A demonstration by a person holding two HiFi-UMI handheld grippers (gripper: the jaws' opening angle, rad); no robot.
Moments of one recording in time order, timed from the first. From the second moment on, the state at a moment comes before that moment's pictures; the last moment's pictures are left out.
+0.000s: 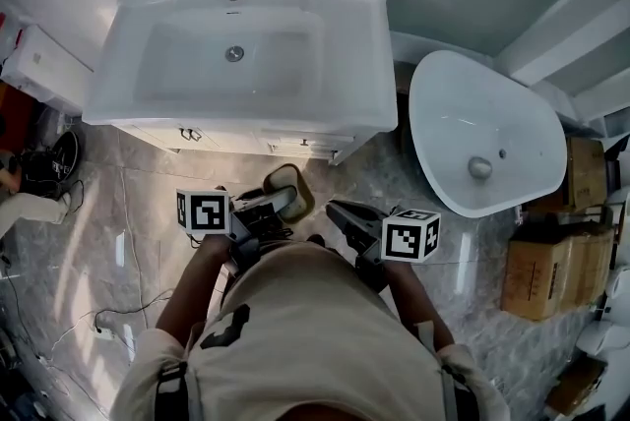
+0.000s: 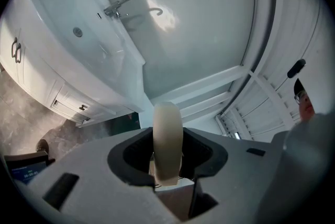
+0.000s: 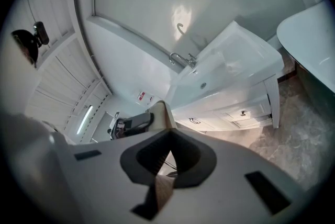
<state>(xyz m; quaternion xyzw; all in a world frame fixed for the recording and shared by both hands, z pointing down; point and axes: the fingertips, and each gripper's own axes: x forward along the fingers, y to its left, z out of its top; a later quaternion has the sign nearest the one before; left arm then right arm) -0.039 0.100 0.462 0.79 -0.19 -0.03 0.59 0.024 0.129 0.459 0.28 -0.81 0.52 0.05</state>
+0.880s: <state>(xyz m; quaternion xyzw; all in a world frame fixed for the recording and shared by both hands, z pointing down) -0.156 0.003 0.471 0.80 -0.21 -0.03 0.56 -0.066 0.056 0.459 0.31 -0.80 0.51 0.10</state>
